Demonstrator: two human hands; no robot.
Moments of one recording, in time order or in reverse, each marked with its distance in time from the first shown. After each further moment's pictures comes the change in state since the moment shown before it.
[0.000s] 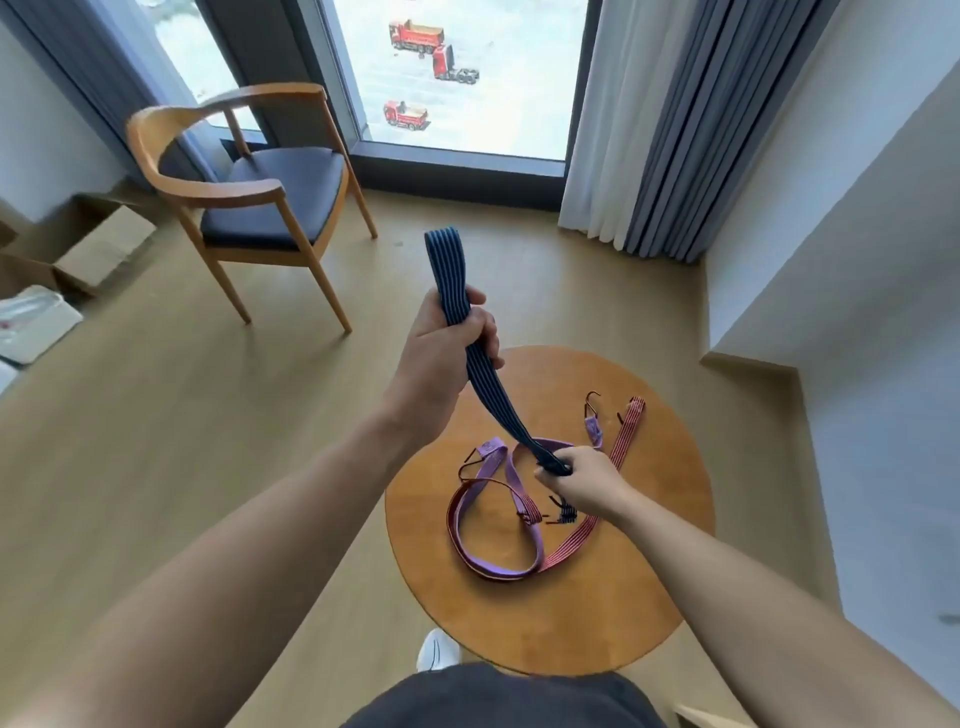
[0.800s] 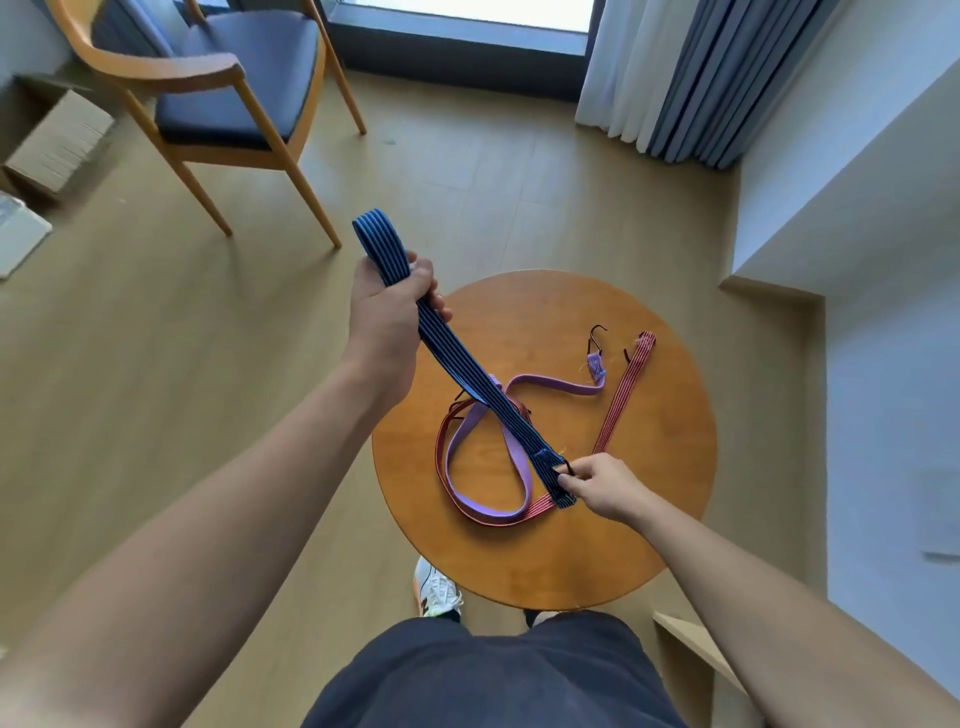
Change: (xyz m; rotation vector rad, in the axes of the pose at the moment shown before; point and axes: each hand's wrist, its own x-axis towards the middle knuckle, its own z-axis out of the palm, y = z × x) left_hand 0.035 -0.078 -0.031 -0.014 0.328 -0.143; right_hand 0.004 0.093 0.045 0.025 -0.254 0.240
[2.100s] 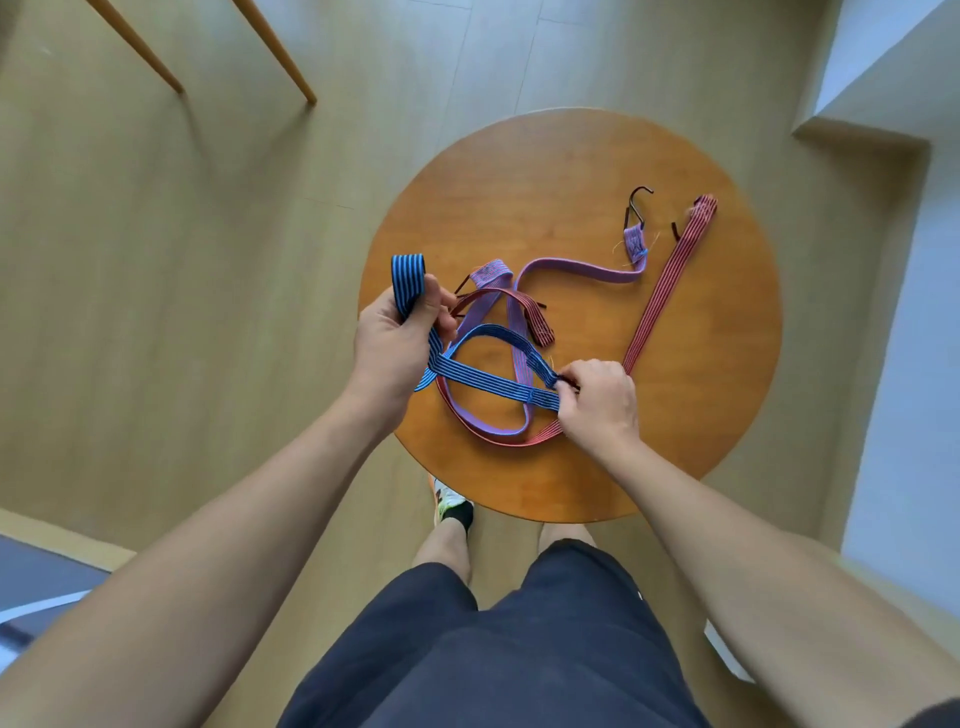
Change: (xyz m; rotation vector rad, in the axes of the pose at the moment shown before) left_hand -0.036 -0.143 -0.027 0.215 0.011 -0.233; right_hand 0.057 0.031 0.080 -0.219 0.486 -0.193
